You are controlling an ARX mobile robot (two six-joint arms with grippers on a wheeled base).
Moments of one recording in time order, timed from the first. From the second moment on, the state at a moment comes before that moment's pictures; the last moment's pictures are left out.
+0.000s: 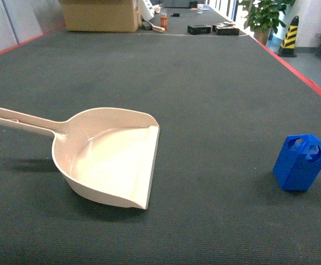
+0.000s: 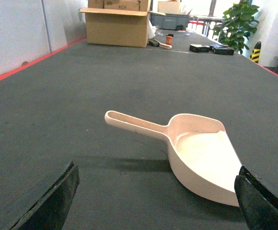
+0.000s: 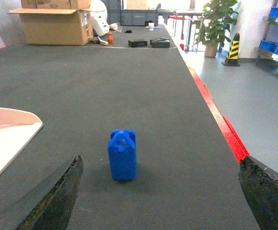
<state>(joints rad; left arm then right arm) 0.00 0.01 0.01 0.00 0.00 -0.01 0.00 0.00 0.01 0.00 0.00 0.00</state>
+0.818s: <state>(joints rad) 0.02 0.13 0.04 -0.04 -0.02 -0.12 0.00 0.00 0.01 -0.01 0.00 0.00</state>
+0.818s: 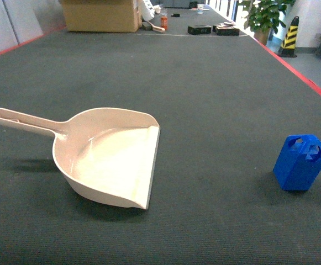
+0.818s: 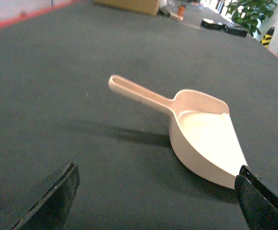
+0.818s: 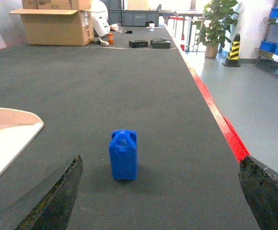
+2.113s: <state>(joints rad) 0.06 1.84 0.49 1.13 0.10 -1.02 0.00 0.00 0.01 0.00 0.00 0.00</state>
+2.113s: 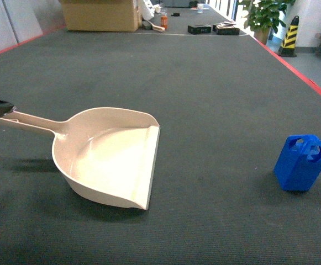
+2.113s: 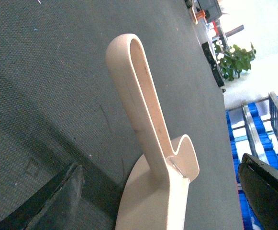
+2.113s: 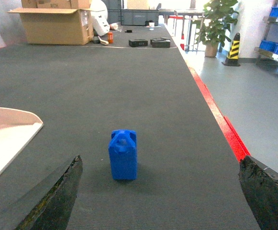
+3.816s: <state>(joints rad) -0.09 1.91 0.63 1.28 0.21 -1.41 0.00 0.00 0.01 0.00 0.00 0.00</state>
